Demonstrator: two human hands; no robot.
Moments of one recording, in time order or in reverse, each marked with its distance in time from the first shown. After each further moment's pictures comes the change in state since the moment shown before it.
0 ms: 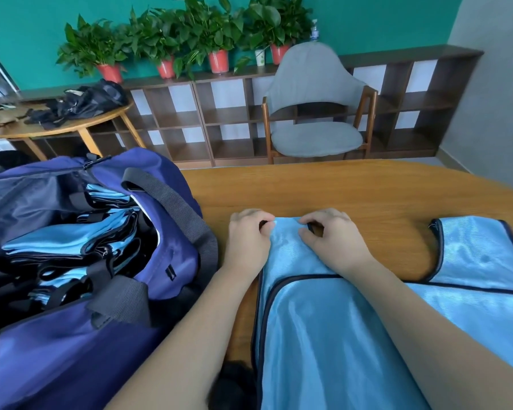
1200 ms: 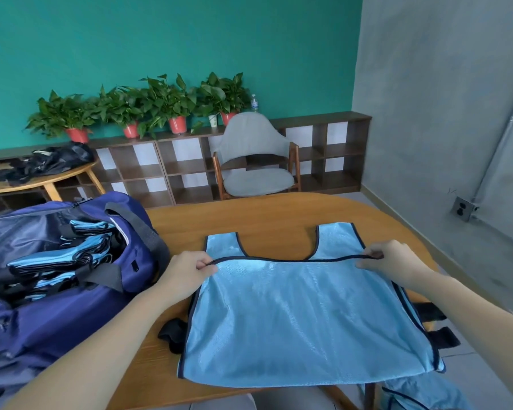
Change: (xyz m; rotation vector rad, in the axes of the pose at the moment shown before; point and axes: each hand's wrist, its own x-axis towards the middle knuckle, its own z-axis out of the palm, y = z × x) left_hand -0.084 0.078 -0.091 0.083 -0.427 -0.063; right_hand -0.169 0.128 -0.227 -0.062 -0.031 0.280
